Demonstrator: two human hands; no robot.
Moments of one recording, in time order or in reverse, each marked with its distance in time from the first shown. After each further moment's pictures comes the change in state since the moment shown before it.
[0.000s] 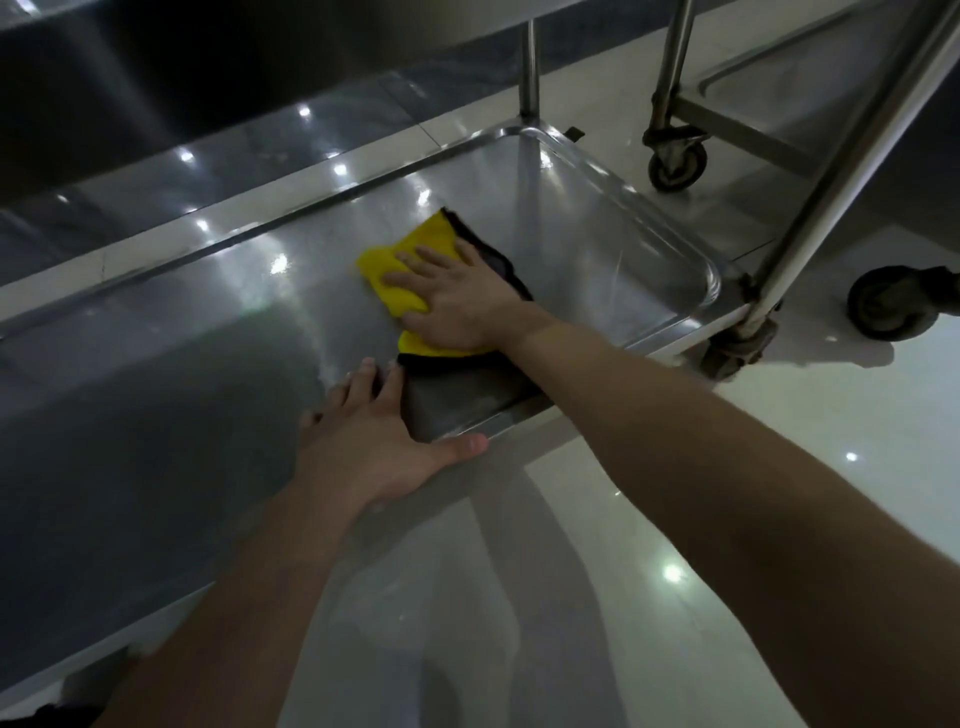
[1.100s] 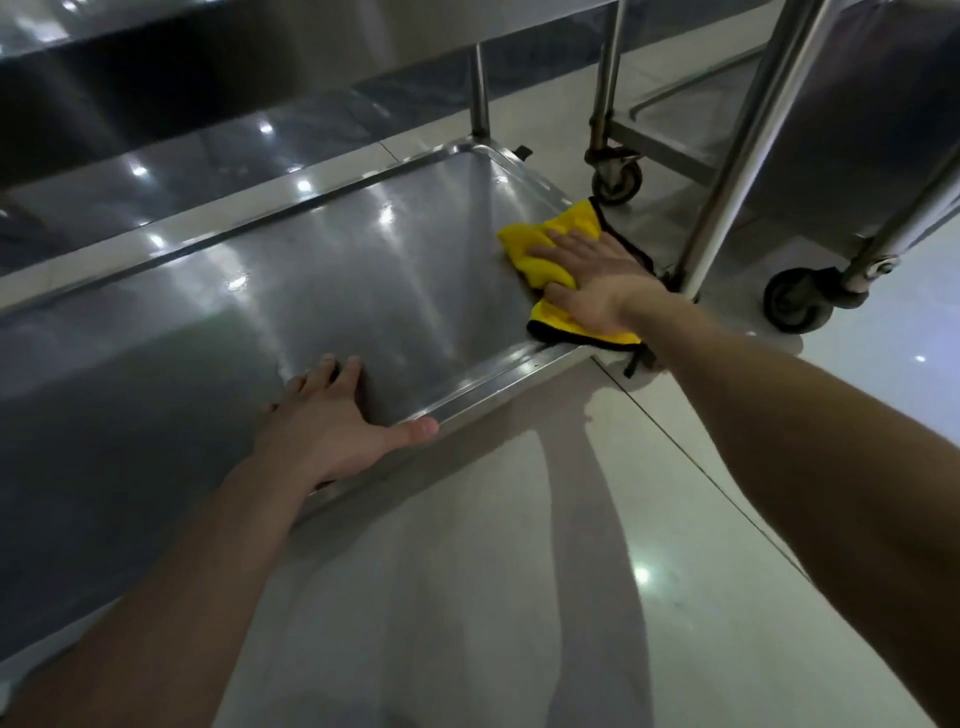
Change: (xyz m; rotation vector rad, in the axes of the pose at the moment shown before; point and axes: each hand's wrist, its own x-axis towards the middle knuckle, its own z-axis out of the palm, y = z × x) left_hand 0.002 -0.002 -0.002 -0.056 0.011 0.020; right_hand -0.145 0.144 -0.030 0.041 0.028 0.358
